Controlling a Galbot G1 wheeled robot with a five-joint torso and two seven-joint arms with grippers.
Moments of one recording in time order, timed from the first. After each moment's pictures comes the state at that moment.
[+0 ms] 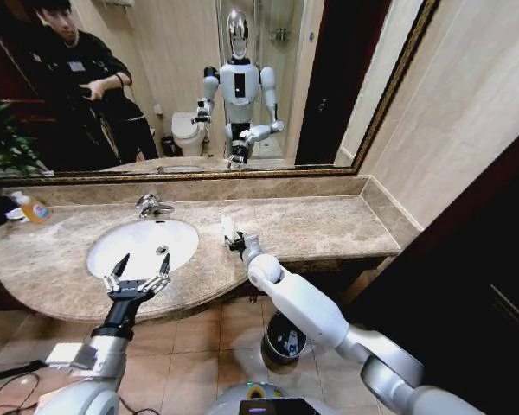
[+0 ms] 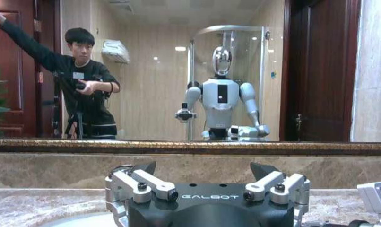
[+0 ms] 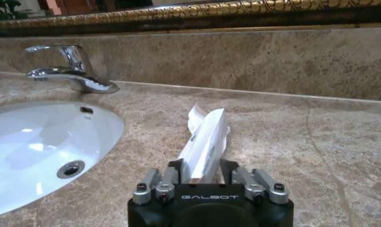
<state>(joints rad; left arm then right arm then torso) 1.84 -1.36 -0.82 -2.47 -0.37 0.04 0.05 -0.56 1.35 -0.33 1.50 0.66 -0.40 0.40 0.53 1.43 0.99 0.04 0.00</state>
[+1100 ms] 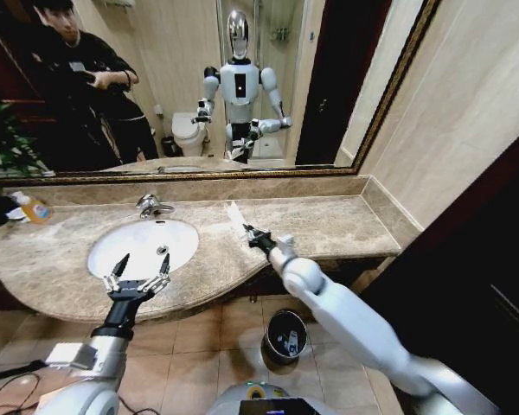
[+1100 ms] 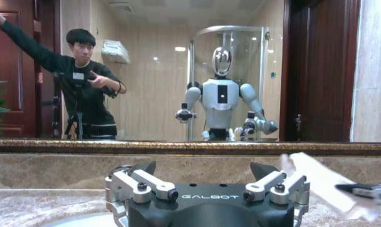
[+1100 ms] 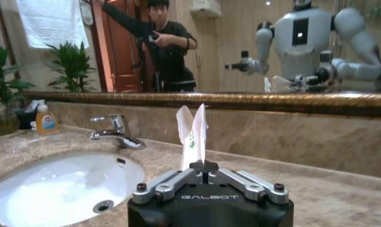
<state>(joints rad) 1.84 -1.36 -0.82 -2.47 -0.37 0.04 0.05 -0.80 1.00 -0.09 1.96 0.66 -0.30 0.14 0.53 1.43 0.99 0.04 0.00</state>
